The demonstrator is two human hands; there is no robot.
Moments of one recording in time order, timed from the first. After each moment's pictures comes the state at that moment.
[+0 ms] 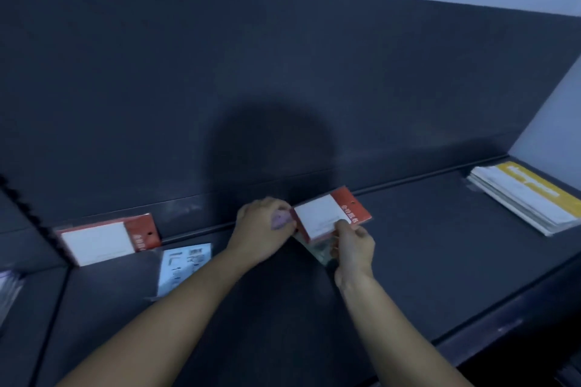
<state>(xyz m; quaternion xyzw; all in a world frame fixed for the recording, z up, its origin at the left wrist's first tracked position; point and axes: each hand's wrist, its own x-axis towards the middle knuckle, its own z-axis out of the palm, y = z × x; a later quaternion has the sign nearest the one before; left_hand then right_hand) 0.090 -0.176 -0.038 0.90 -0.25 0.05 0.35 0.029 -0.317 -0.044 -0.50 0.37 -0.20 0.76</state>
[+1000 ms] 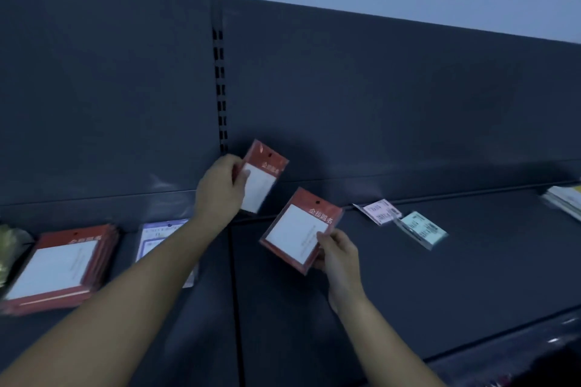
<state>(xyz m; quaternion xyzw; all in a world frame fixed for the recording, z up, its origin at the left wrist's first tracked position) 0.076 0.111 0.013 0.87 -0.09 0.23 0.42 -0.020 -0.065 -0.038 -0.61 0.19 -0.09 0.76</state>
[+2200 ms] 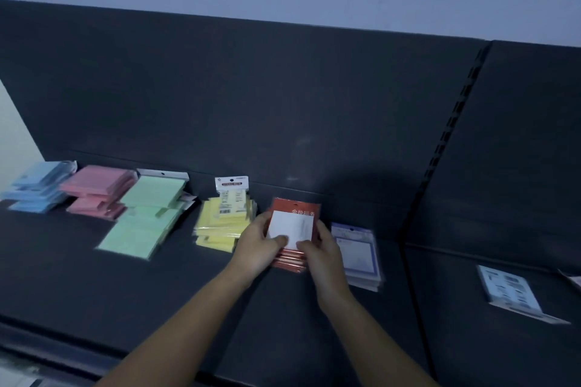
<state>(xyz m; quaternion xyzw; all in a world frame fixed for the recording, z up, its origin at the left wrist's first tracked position) -0.071 0.337 -0.020 0.77 0.17 0.11 0.60 -0.047 0.217 -0.030 -0.69 -0.09 0.10 0.71</state>
